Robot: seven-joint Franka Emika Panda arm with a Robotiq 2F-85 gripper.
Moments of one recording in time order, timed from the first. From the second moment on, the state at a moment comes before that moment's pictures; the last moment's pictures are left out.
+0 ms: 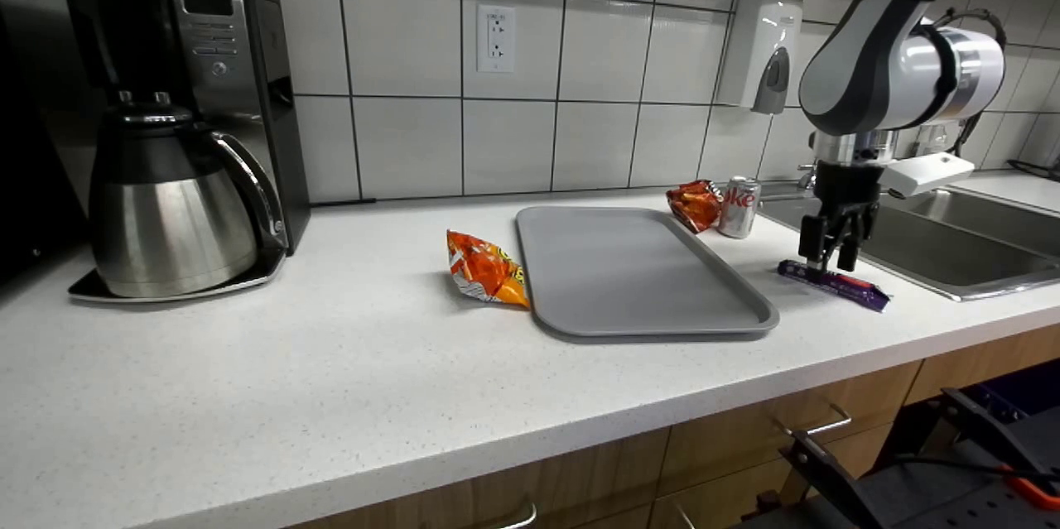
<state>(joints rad) -0.22 0.29 -0.20 -2.45 -0.17 2.70 -0.49</state>
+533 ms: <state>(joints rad) -0.23 0.29 -0.19 -2.45 -0.17 2.70 -0.50</state>
